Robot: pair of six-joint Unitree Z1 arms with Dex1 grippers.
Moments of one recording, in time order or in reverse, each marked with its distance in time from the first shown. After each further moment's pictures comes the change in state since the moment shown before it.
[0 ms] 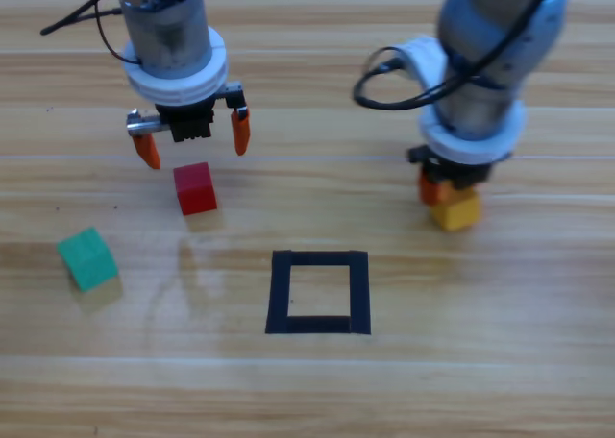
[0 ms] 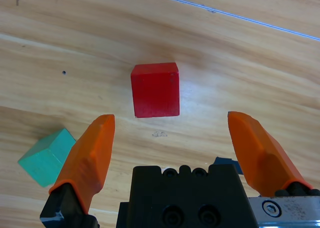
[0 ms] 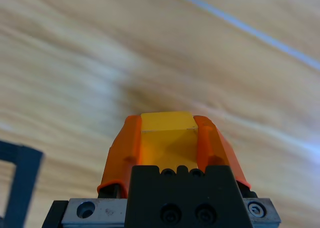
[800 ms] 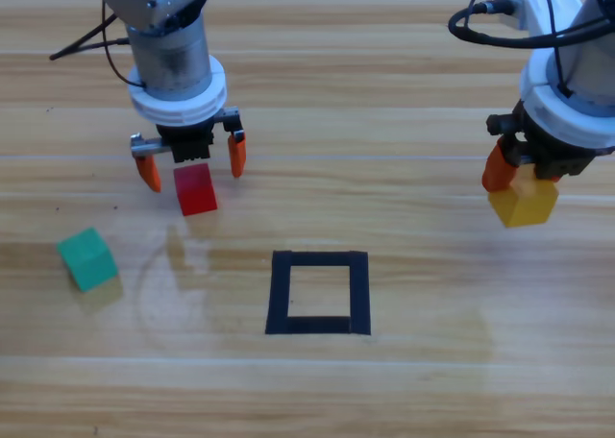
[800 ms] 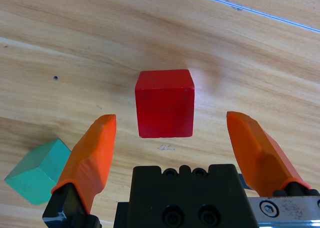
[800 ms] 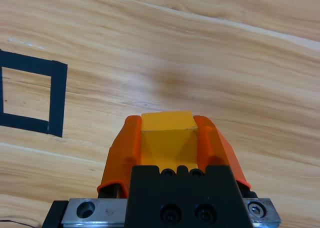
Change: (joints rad) arm 0 0.031 0.066 0.006 -0.010 -0.041 0.012; arm 1 0.008 -0.380 0.312 -0.007 0.054 0.204
